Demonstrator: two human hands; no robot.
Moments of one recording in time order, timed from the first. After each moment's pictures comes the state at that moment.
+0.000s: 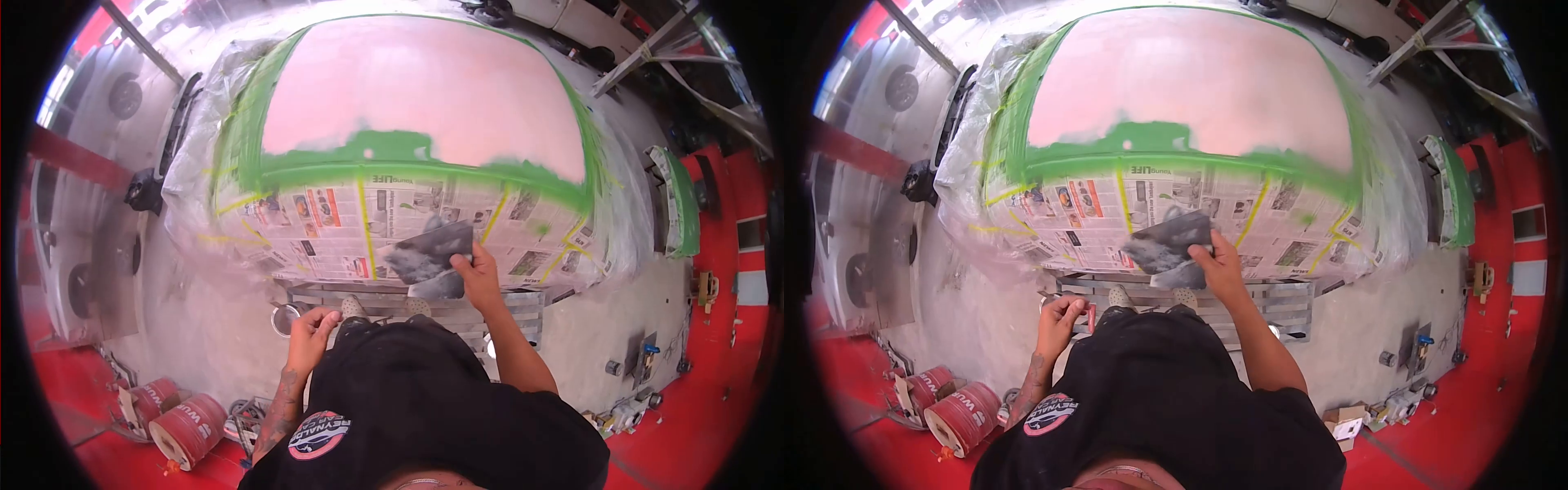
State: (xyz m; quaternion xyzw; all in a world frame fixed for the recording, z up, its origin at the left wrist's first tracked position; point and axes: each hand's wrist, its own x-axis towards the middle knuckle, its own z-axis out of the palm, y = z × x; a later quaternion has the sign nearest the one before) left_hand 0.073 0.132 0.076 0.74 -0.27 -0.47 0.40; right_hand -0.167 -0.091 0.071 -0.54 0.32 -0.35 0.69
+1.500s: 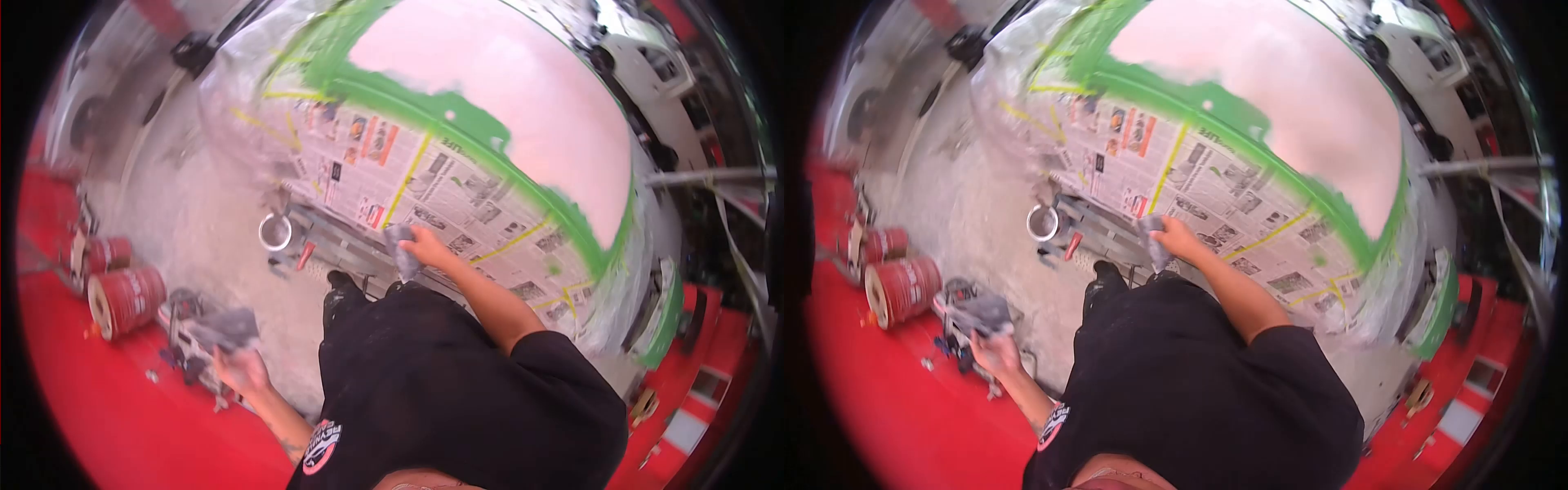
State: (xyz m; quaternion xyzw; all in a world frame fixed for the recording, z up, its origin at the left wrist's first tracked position) left_hand -0.012 0.362 0.059 0.33 0.21 -0.03 0.92; right_hand -0.075 -0.070 -0.096 -0.78 0.23 0.12 0.57
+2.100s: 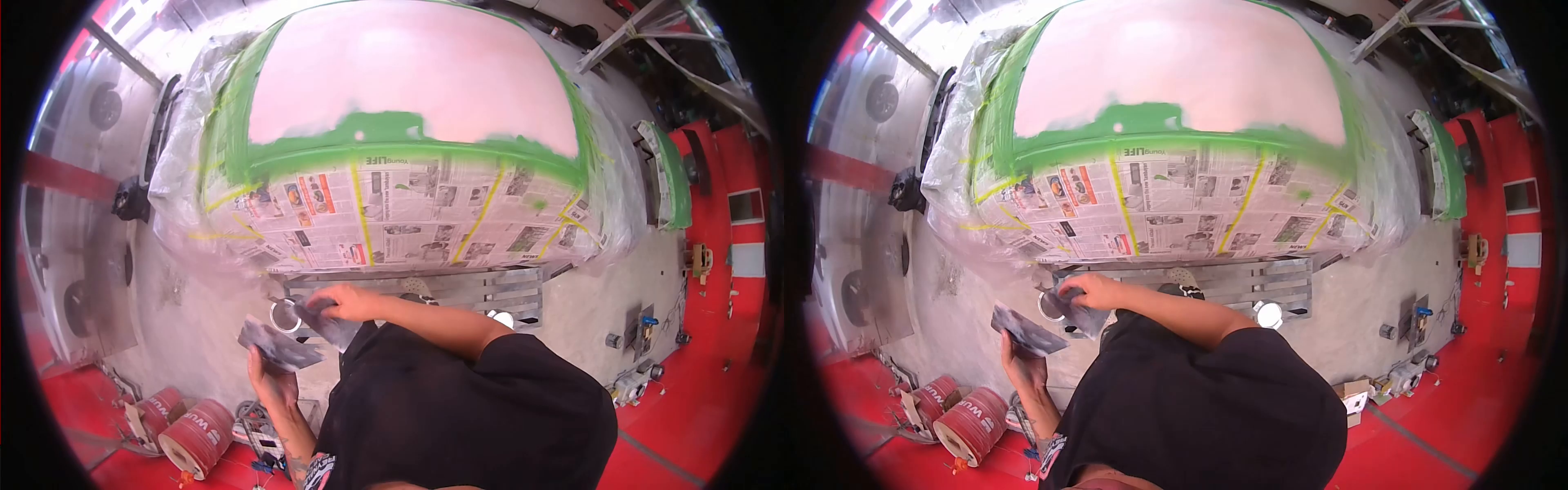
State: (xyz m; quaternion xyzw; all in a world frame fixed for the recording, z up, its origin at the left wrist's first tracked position) left_hand 0.095 0.233 0.088 0.46 0.09 -0.37 0.80; right_hand -0.007 0.021 -0.001 -0.74 0.09 0.01 0.67
